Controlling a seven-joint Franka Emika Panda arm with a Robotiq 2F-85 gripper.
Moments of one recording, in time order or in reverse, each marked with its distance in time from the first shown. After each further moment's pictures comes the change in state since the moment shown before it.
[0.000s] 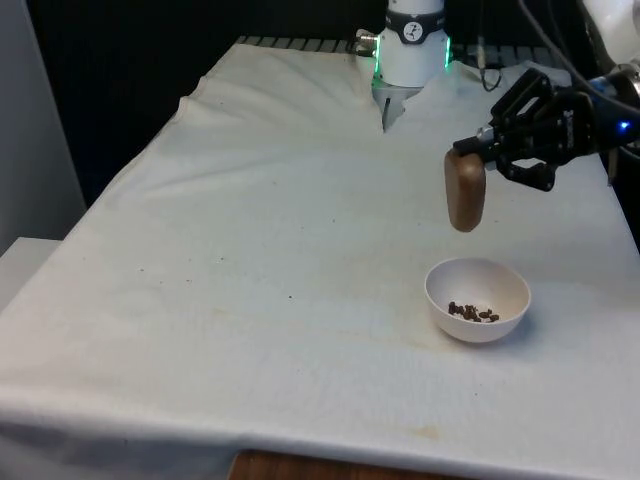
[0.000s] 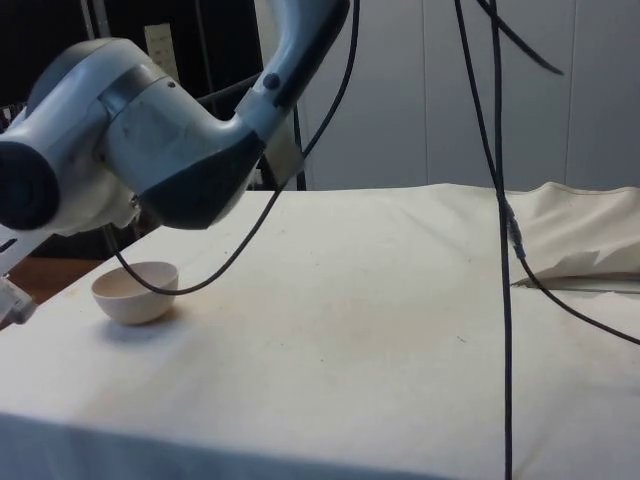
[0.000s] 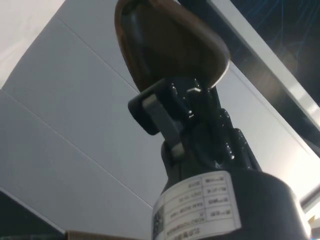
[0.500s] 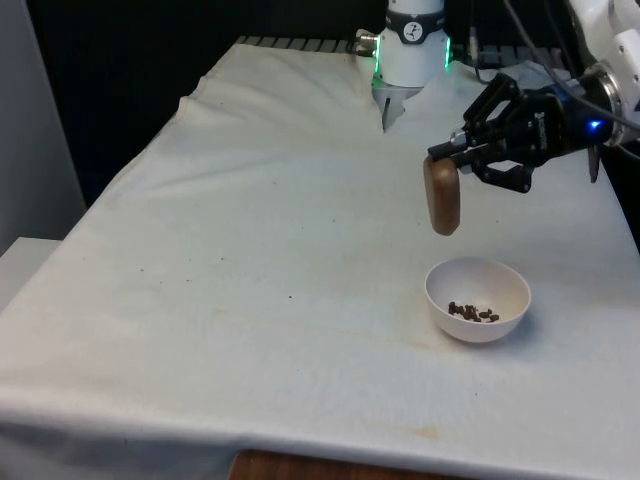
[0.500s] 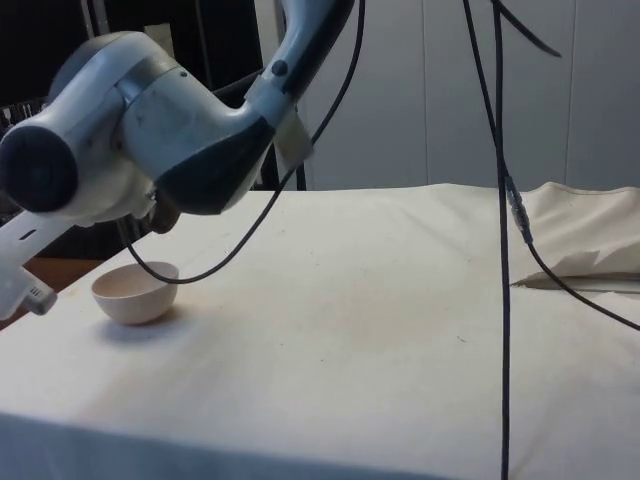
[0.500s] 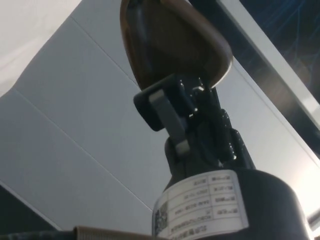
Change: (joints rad) arm -0.052 -0.042 0.000 -0.069 0.047 0.051 0.074
